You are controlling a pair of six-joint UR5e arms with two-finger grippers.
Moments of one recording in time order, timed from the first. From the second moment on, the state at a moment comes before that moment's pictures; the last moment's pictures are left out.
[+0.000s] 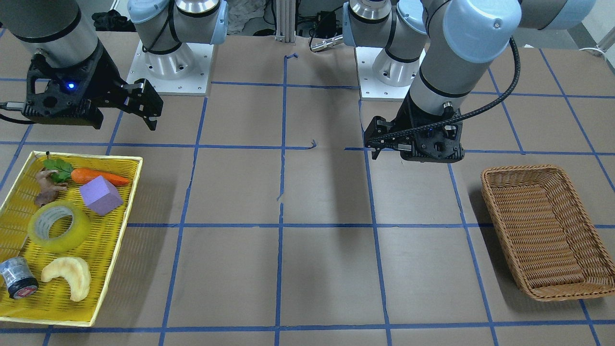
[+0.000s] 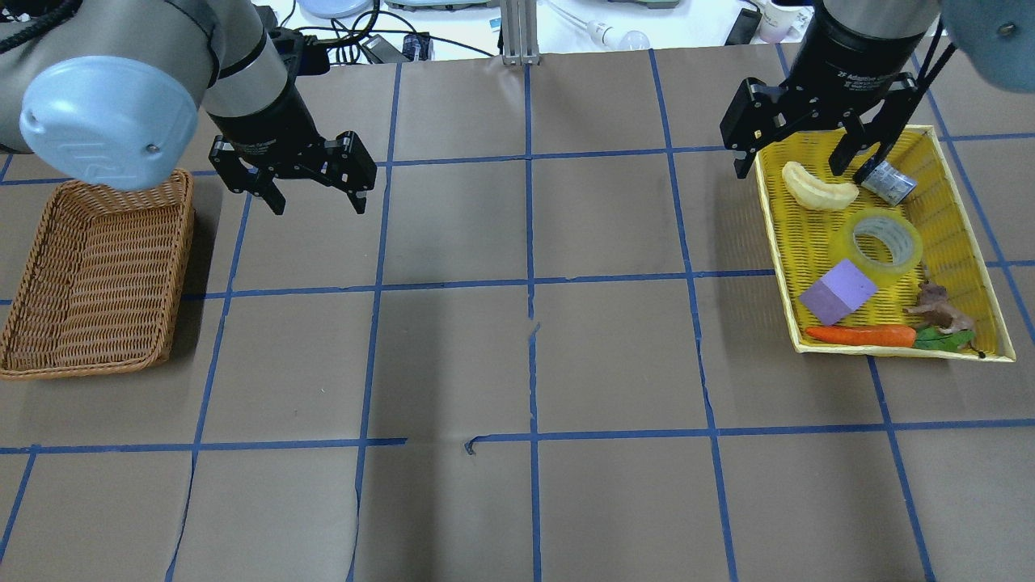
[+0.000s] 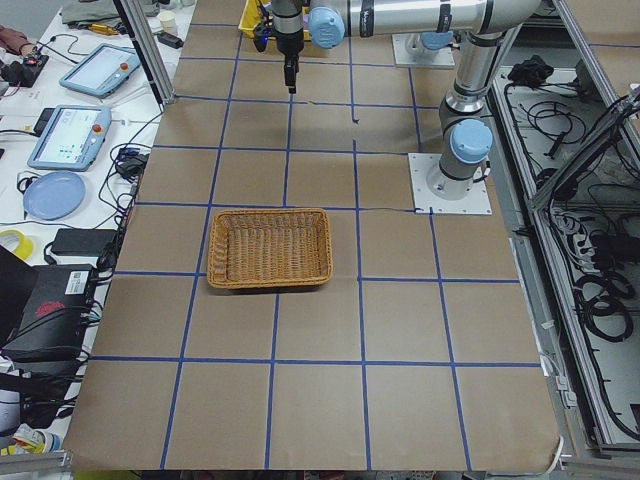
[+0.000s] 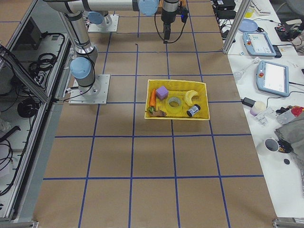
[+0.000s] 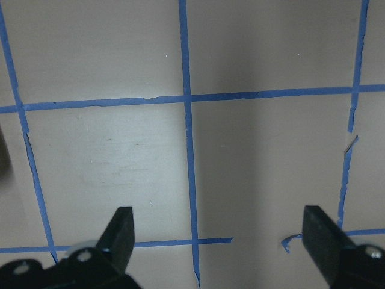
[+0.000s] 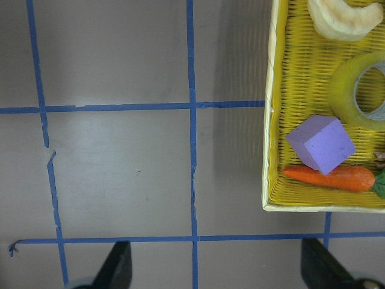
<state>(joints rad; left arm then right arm) -1.60 -1.68 -1.58 -1.49 1.56 0.00 1.53 -1.52 1.49 -1.48 -1.57 -0.03</state>
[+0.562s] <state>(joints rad) -1.60 -1.68 -1.58 -1.49 1.56 0.00 1.52 -1.51 1.48 -1.48 -1.57 -0.12</state>
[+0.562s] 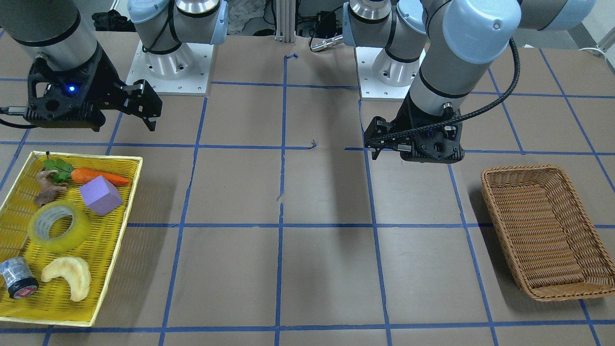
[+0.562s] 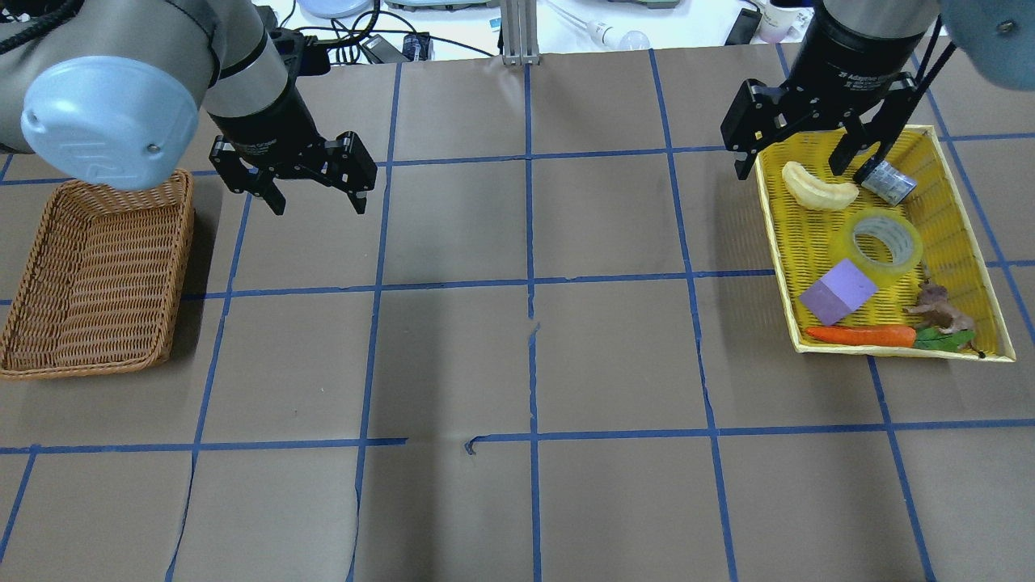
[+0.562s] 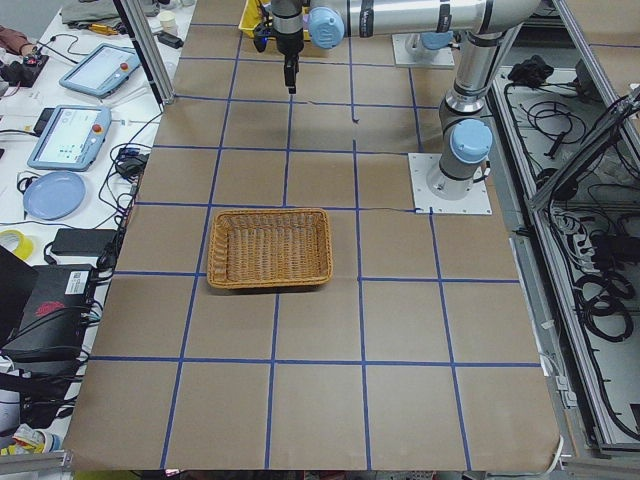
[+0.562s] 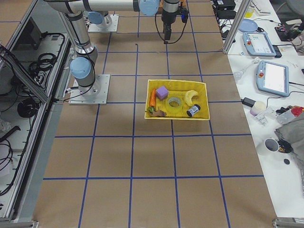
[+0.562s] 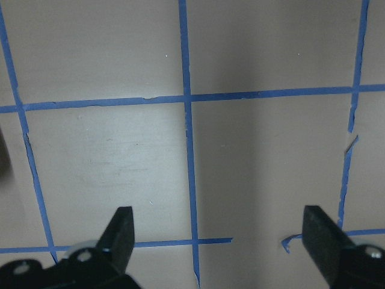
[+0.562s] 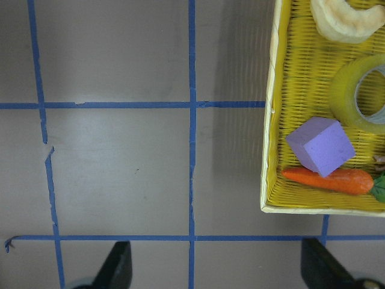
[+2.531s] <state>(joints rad) -1.60 -1.68 -1.61 -1.49 1.56 0.00 1.08 -1.11 1.67 -2.12 -1.58 -1.07</state>
